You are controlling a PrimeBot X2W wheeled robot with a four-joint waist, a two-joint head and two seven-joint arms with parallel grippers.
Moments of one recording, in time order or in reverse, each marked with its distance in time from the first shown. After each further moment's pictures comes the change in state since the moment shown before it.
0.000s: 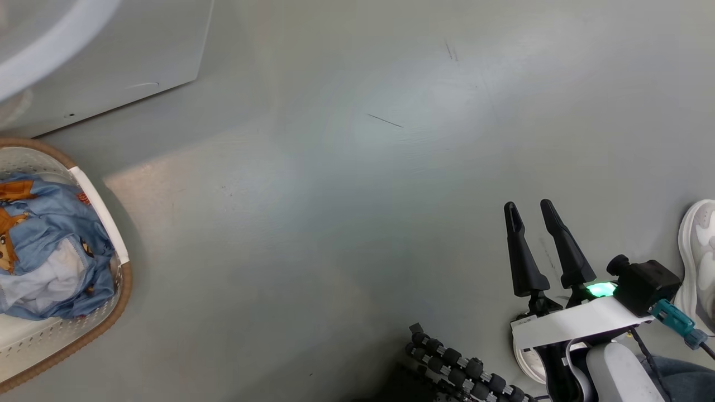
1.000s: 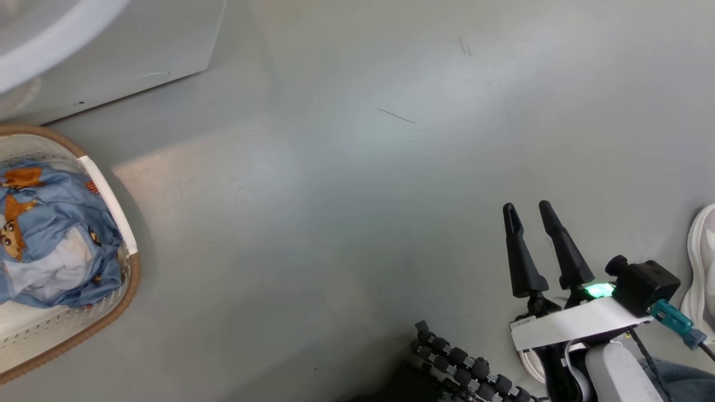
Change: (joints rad) left arm -0.122 -0.022 -0.071 0.166 0.064 0.027 -0.113; right arm 0.000 0.000 0.002 0.004 0.007 0.000 0.000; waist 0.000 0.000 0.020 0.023
